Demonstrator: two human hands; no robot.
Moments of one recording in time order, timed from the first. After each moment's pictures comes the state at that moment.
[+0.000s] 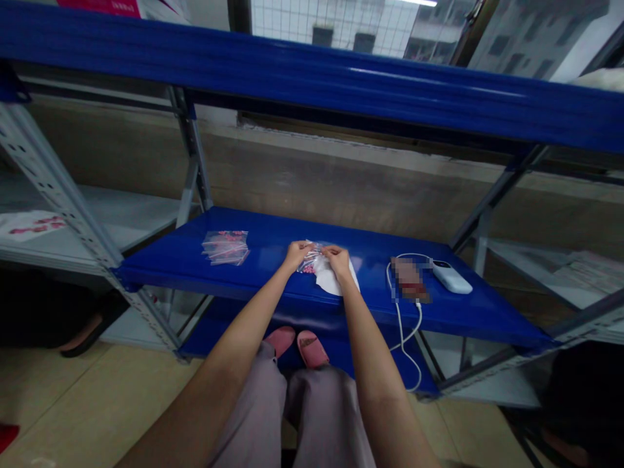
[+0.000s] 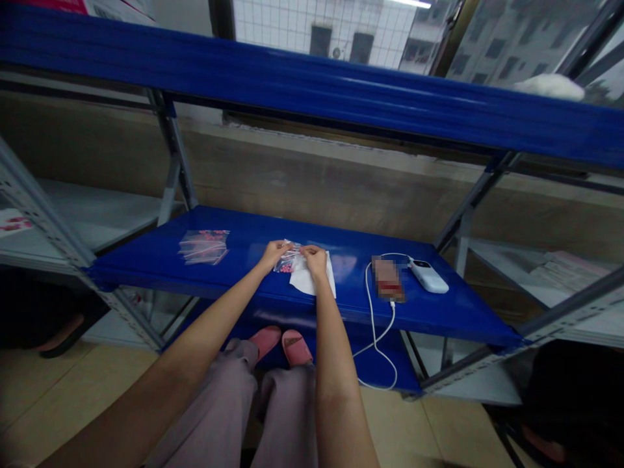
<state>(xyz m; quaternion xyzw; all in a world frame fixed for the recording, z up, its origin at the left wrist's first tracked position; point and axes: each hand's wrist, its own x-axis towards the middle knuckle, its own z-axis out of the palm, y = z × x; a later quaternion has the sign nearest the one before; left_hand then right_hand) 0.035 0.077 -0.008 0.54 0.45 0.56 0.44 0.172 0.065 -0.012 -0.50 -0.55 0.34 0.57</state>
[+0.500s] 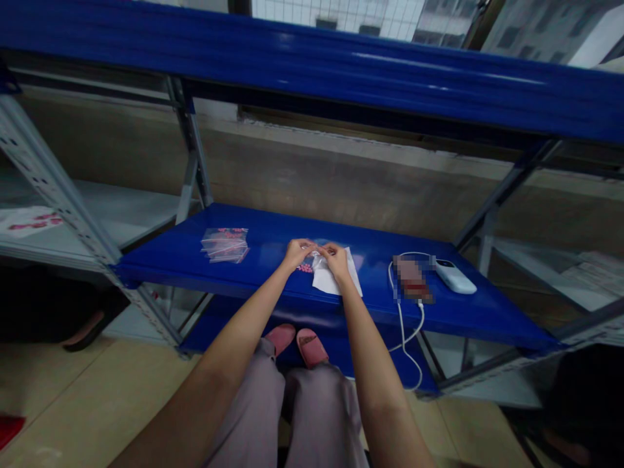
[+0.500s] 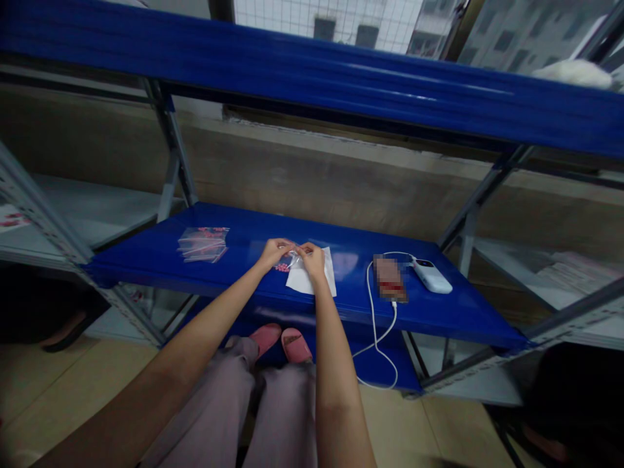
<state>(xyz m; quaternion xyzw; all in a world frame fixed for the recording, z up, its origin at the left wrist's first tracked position) 0.034 0.073 -0.005 0.54 0.42 0.56 0.47 0.169 0.064 -0.015 -0.48 -0.63 0.27 0.54</state>
